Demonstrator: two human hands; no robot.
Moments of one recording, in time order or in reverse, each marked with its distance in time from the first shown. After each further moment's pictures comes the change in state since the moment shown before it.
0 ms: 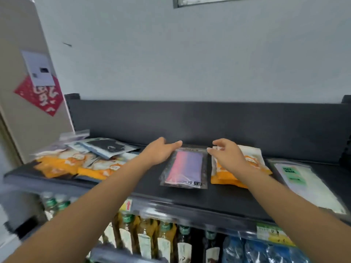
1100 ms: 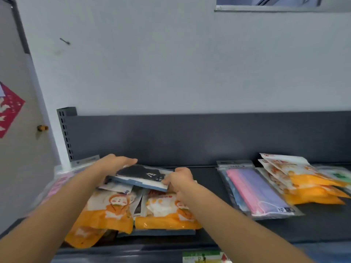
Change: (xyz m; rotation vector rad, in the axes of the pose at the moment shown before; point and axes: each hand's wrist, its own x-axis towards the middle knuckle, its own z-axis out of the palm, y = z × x) left_hand 0.153 -0.250 -0.206 -0.107 -0.142 -0.209; right_hand 0.057 -0.155 0.324 0.439 -0.108 0.558
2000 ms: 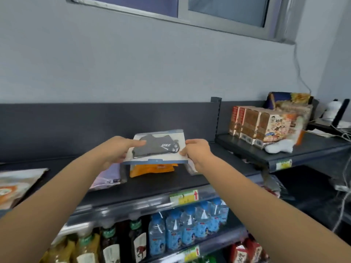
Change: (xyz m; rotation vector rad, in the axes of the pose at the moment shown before) left_hand -0.206 0.254 0.308 -0.229 -0.341 0.305; right_hand -0.128 0.048 -0.457 0.097 0.483 -0.214
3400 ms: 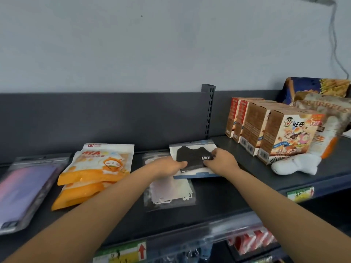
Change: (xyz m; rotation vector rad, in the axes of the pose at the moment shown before) left_hand 0.177 0.054 0.264 0.570 -0.242 -0.016; right_hand 0.240 0.070 -0.159 -0.989 -0.014 -0.139
